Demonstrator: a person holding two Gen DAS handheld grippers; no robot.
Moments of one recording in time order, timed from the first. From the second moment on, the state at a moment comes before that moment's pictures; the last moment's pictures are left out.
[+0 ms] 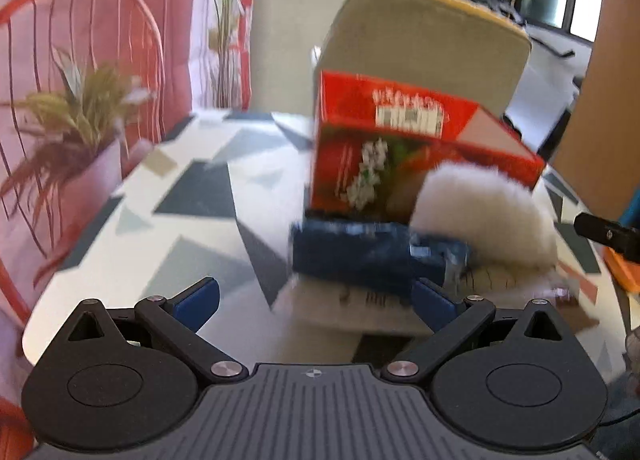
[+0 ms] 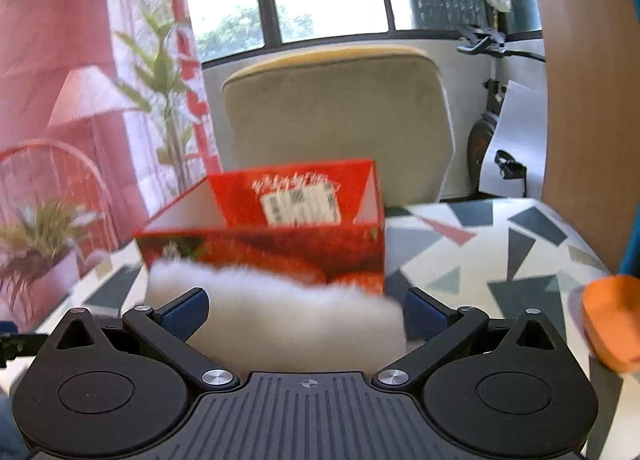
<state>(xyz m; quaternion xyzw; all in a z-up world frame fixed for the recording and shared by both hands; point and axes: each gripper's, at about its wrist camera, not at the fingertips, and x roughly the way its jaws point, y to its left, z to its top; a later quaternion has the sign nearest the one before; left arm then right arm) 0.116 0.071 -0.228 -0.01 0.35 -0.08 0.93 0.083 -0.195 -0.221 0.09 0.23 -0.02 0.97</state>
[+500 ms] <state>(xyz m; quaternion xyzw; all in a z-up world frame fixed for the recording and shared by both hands) 0.113 0.069 -0.273 0.00 0.44 -0.09 0.89 0.054 -0.173 -0.247 0.05 0.28 0.05 0.96</state>
